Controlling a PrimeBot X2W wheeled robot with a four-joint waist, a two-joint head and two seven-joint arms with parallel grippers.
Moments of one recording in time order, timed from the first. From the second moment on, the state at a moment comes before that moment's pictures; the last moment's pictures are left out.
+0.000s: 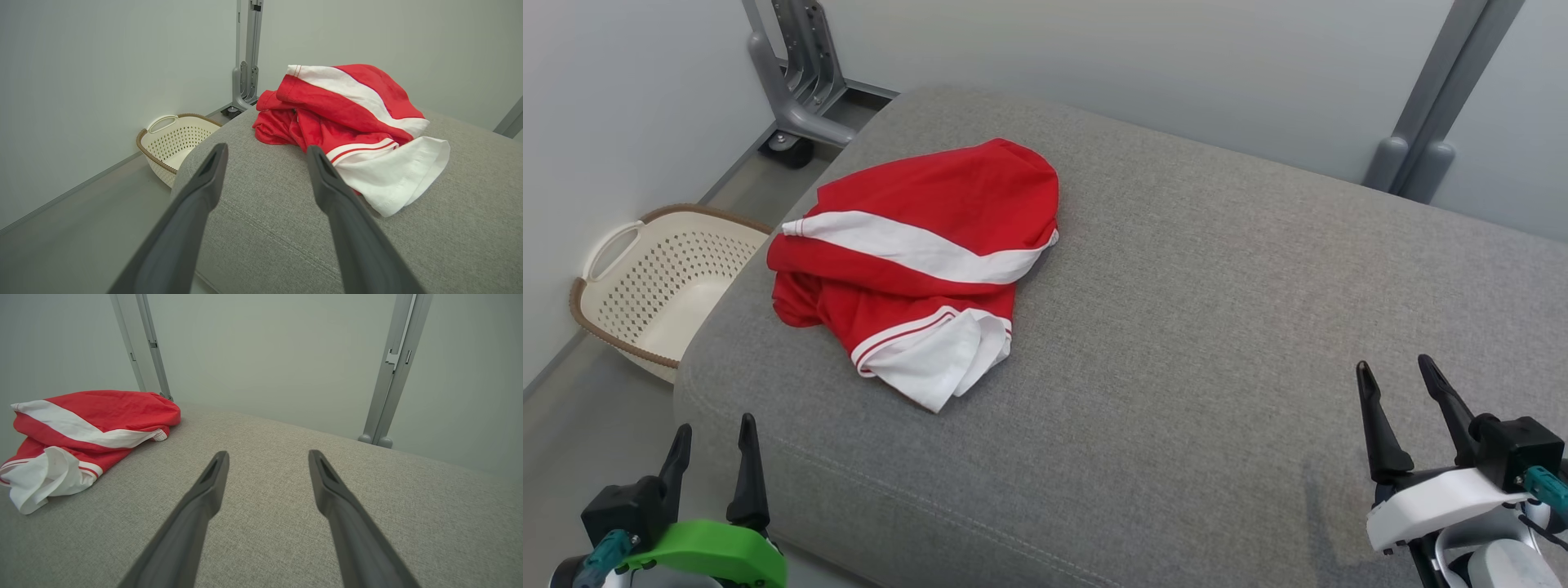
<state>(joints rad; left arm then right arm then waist) 0.00 0.08 0.03 0.31 -0.30 -0.05 -0.25 0.09 -0.10 0.01 0.15 0.11 0.10 -0.25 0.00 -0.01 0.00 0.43</state>
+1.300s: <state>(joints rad) -0.63 0.28 0.14 0.36 -0.69 -0.12 0.41 -0.18 -0.14 0.05 0.07 0.08 0.11 -0.25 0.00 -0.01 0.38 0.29</state>
